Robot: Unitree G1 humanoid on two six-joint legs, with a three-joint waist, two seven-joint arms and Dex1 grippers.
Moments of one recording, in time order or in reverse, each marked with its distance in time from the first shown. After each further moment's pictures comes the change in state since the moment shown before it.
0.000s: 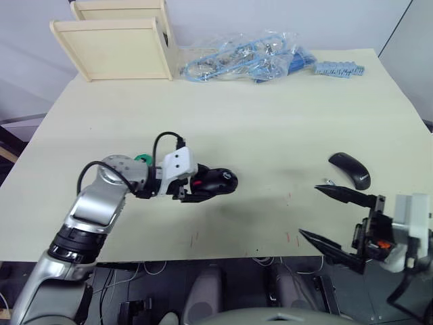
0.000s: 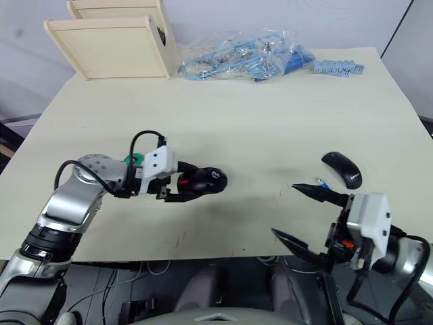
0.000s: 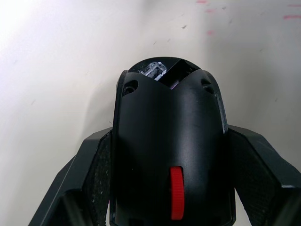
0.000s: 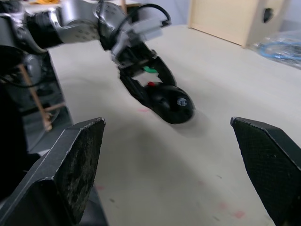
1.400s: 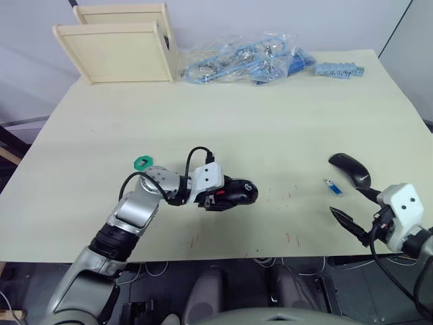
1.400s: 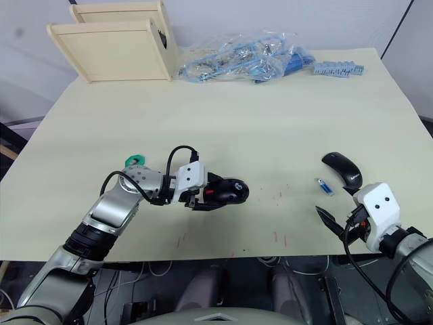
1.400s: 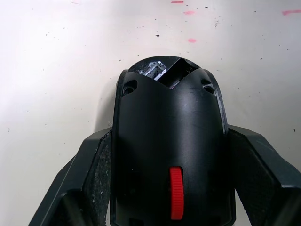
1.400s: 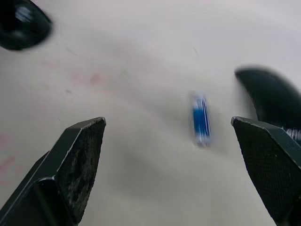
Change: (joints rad) left arm 0.001 -0.137 -0.120 0.156 0.096 -0.172 0.047; right arm -0.055 0.028 0.053 0.129 -0.247 0.320 -0.327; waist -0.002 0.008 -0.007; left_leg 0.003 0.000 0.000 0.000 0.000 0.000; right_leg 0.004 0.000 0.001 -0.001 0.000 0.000
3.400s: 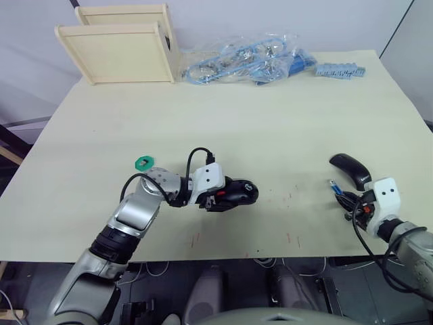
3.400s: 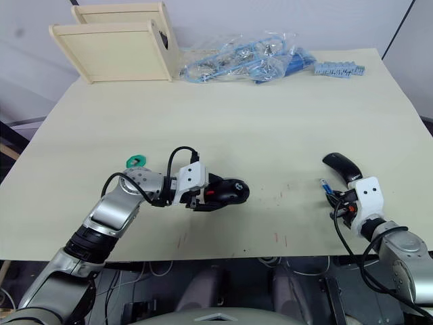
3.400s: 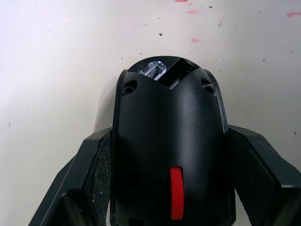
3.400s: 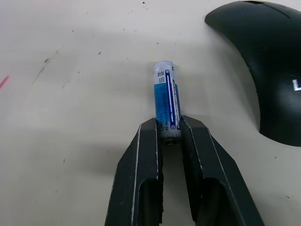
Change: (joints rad) left arm 0.014 -0.010 0.001 -0.032 0.008 0.037 0.018; right arm -0.175 0.123 0.103 0.217 -0.147 0.026 -0.065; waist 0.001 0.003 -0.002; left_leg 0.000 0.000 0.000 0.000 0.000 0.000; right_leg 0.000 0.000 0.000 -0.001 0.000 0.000
